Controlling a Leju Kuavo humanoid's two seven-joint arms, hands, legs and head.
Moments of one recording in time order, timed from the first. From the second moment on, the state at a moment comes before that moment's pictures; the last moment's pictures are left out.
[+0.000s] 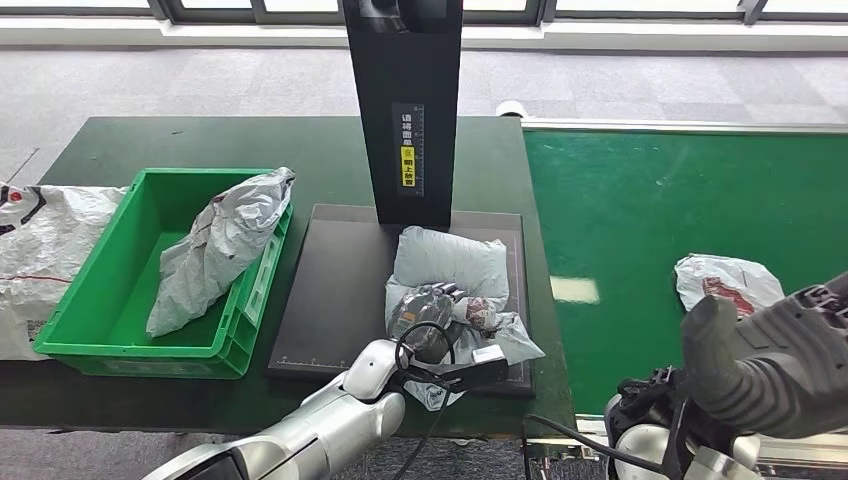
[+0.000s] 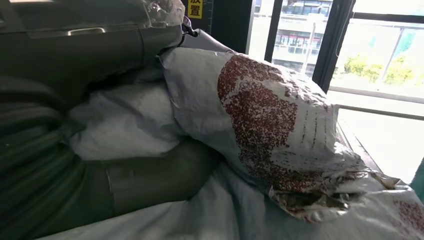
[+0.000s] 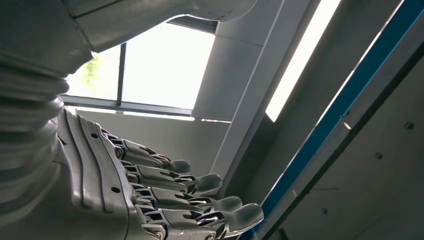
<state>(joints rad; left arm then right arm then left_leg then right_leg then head) -0.66 -0.38 -0.93 -0.36 -0.80 0.62 0.03 -0.04 0.32 0.11 -1.96 0.57 -0.70 -0.70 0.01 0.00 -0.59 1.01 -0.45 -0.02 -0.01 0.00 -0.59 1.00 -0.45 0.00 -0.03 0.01</state>
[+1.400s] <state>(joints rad) -0.41 -0.15 -0.44 -1.56 -1.57 0.70 0.02 -0.01 0.32 0.09 -1.95 0.56 -0.70 -0.70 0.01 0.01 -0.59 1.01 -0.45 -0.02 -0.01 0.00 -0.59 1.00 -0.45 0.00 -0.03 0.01</state>
